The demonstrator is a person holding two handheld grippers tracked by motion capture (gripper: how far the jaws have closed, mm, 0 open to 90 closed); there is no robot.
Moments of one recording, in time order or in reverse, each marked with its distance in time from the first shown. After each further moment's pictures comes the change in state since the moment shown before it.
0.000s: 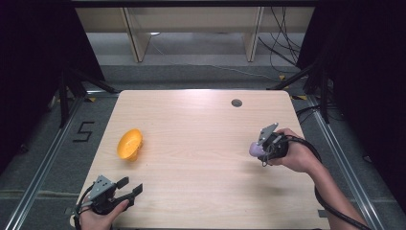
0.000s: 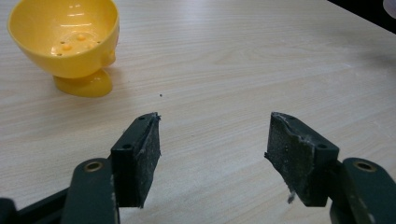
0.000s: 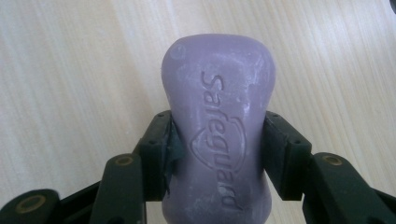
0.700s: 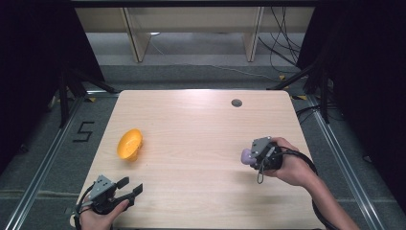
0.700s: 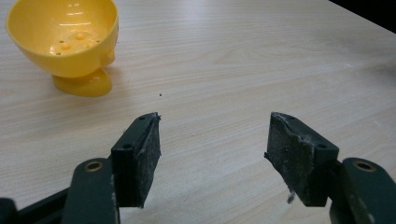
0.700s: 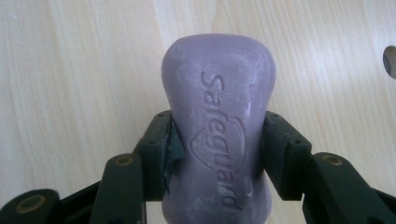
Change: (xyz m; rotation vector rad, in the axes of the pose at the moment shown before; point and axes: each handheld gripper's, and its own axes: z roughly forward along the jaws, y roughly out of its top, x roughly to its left) left arm 0.000 0.000 0.001 -0.001 -0.008 -0.004; right arm 0.042 0.015 -0.008 -0.066 -0.047 -0.133
